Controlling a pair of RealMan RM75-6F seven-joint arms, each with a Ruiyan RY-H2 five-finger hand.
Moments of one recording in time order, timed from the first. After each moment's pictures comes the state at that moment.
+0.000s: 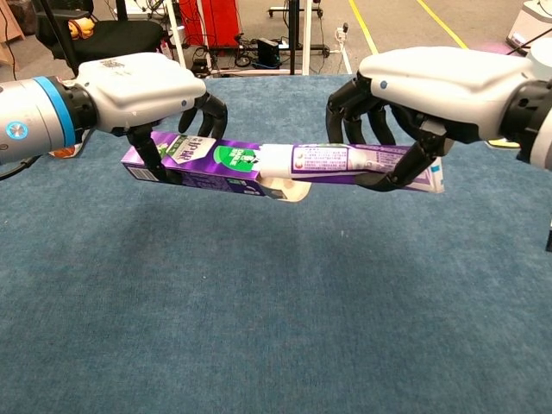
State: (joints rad) left arm -0.84 -1.46 -0.11 -1.49 1.41 0.92 0.45; right arm 0.65 -1.42 0.16 -1.94 -1.26 1.08 -0.62
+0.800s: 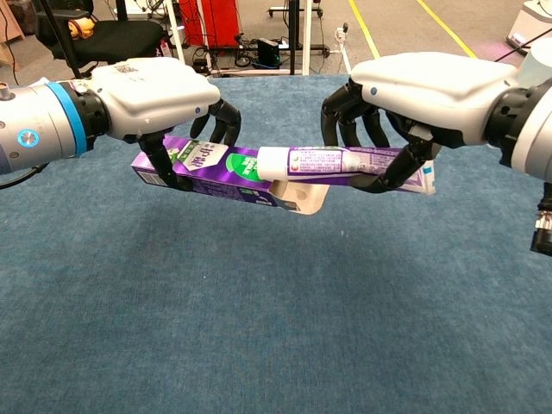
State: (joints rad) left arm -0.85 -1.48 -0.10 -1.53 1.40 0.93 0.50; right arm 0.68 -1.45 0.14 -1.90 -1.24 1.10 -0.64
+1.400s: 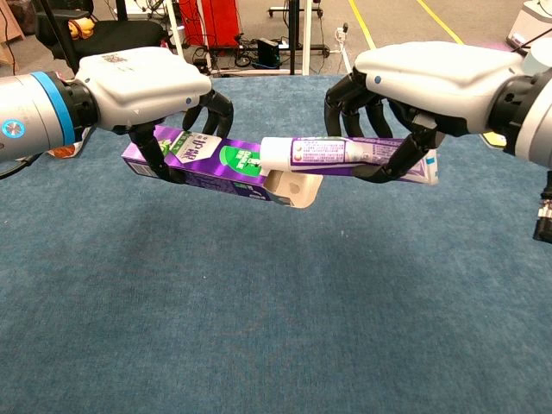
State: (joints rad) left arm -0.84 -1.45 -0.10 -1.55 1.40 0.94 0.50; right arm 0.69 -1.43 0.15 -1.90 -1.23 1.11 -0.63
